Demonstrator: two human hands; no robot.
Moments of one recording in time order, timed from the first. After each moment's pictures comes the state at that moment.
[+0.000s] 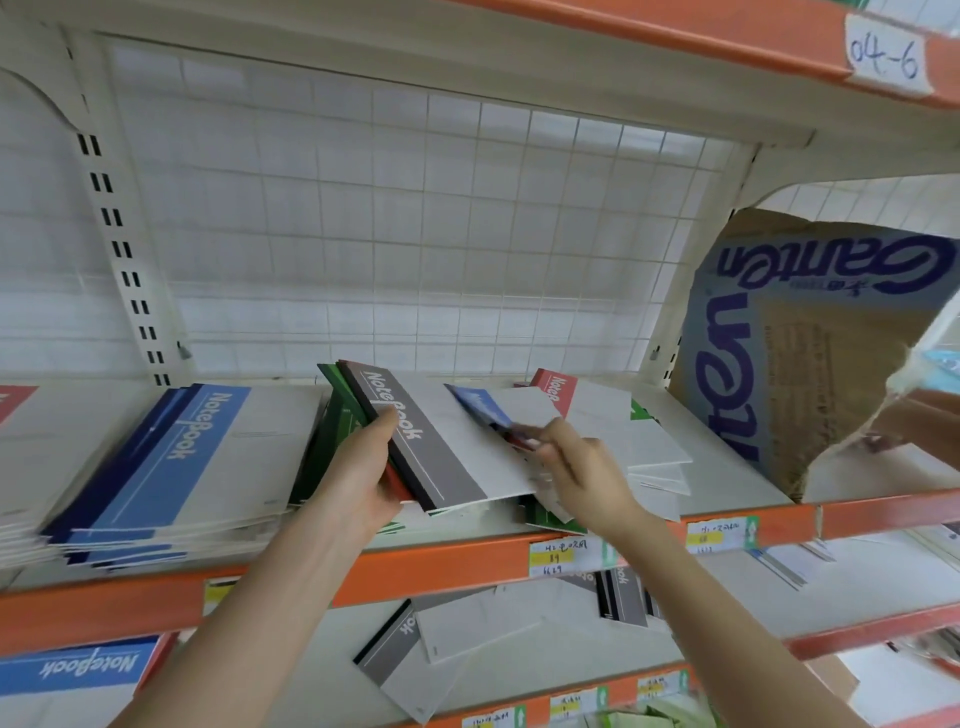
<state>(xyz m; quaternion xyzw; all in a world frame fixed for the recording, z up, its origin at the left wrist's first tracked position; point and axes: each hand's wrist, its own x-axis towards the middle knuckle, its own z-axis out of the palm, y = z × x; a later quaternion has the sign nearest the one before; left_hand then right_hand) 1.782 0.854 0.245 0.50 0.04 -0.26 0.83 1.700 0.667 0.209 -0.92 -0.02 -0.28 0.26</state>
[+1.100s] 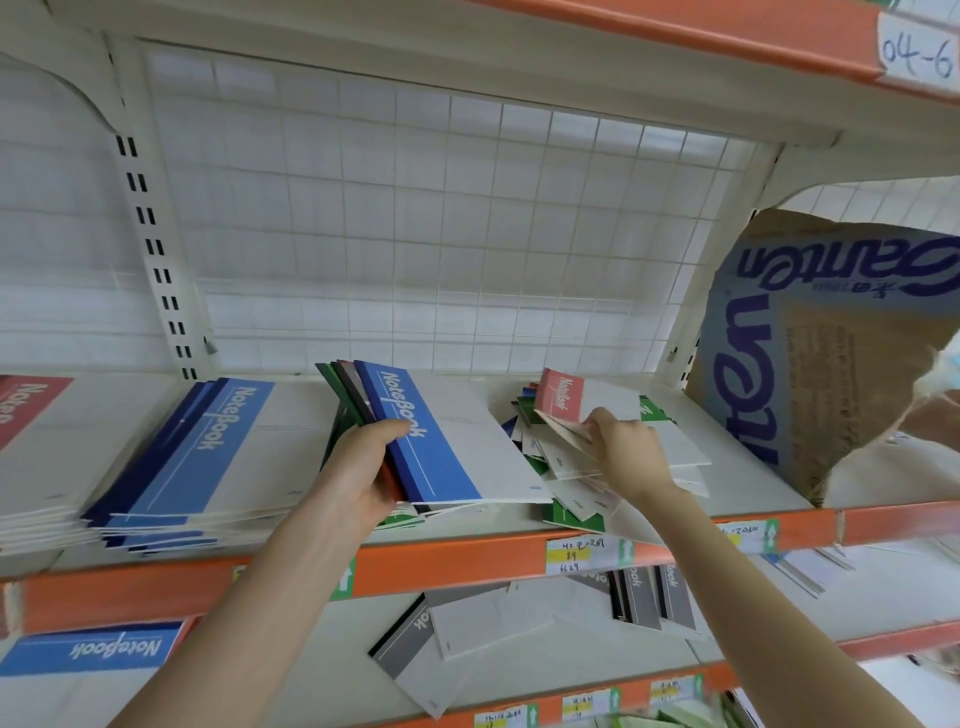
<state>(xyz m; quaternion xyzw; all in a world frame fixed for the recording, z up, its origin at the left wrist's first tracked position) 1.783 0.875 0.242 0.51 0.03 -0.25 0.82 1.728 0.621 0.205 -0.96 0.17 -0.20 -0.02</state>
